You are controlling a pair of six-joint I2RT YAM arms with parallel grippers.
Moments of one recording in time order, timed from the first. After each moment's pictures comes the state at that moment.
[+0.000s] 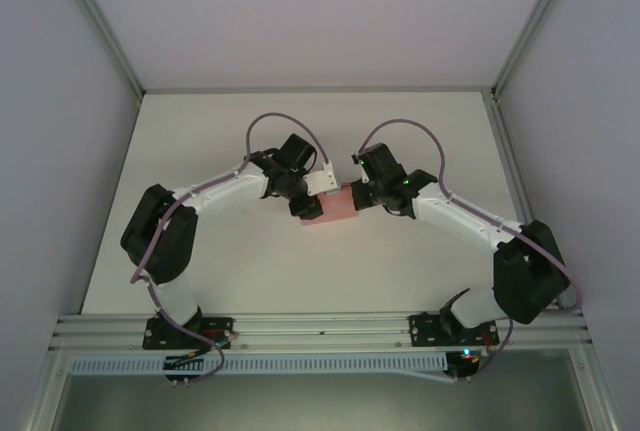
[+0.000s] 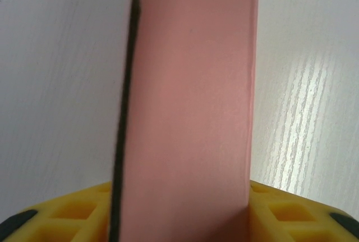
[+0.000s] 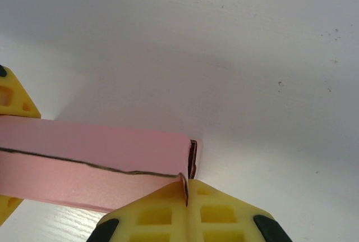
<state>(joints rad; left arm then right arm) -0.72 1.77 1.27 -0.62 0.25 0.58 0.65 1.44 0.98 -0.48 0.06 0.30</state>
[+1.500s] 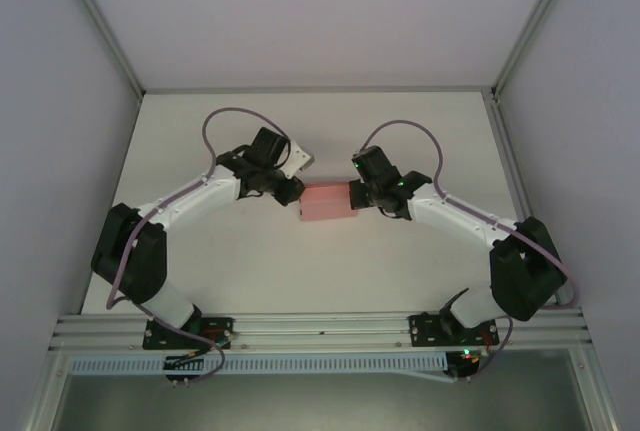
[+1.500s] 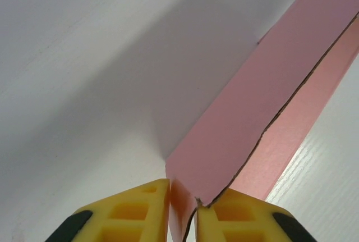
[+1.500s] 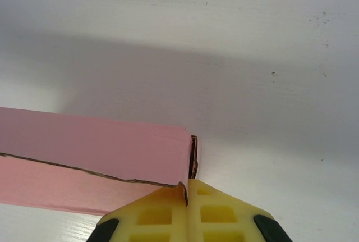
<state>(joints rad) -0.63 1.59 1.17 -0.57 0.19 0.11 0.68 1.46 1.00 -0.49 0.13 0.42</state>
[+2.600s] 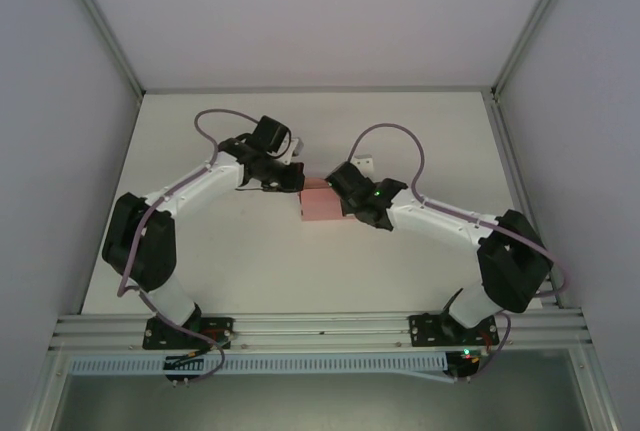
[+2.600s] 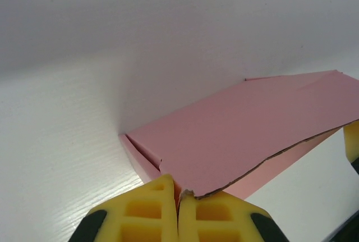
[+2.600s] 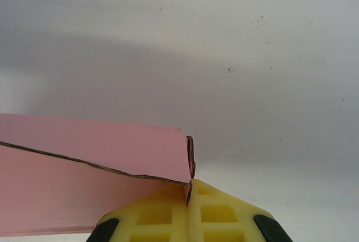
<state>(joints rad) -0.59 1.68 1.30 -0.69 0.30 -0.42 0.85 1.53 1.04 -0.59 0.47 0.61</state>
